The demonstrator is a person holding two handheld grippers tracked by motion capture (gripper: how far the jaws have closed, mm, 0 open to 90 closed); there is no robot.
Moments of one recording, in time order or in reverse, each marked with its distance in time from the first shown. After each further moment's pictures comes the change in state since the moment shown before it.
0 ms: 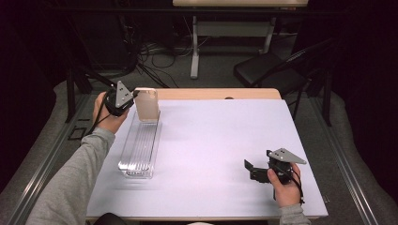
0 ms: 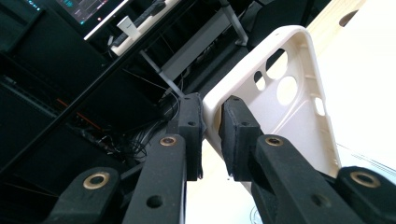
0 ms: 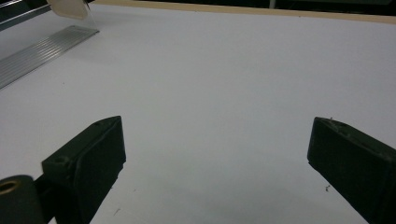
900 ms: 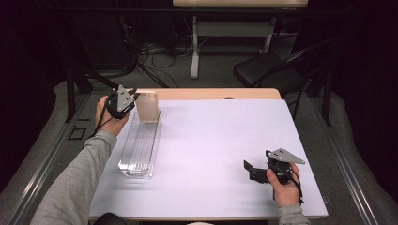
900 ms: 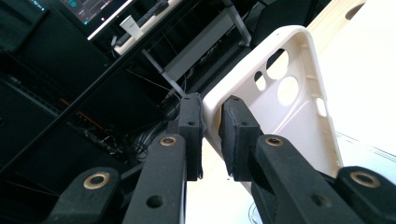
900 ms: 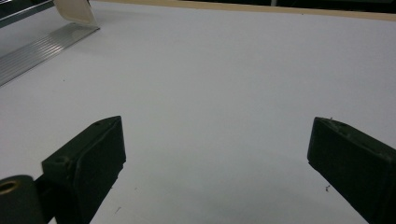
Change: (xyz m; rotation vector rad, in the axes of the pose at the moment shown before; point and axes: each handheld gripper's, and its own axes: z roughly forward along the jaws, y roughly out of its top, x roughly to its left) left arm -0.007 -0.017 0.008 -0.013 0.018 -0.009; right arm 0.001 -0.001 0.002 0.009 0.003 -0.007
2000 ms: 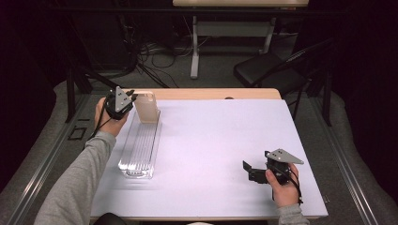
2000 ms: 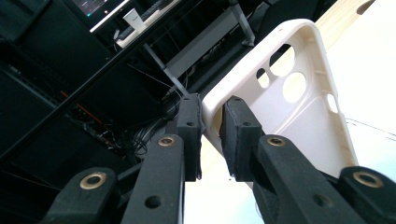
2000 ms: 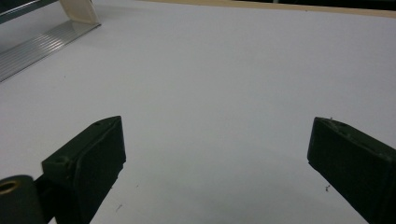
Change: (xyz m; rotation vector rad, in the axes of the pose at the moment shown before) left arm 0.004 -0.014 0.006 0.004 0.011 -0.034; right arm 0.002 -0.002 0.002 0.006 0.004 -0.002
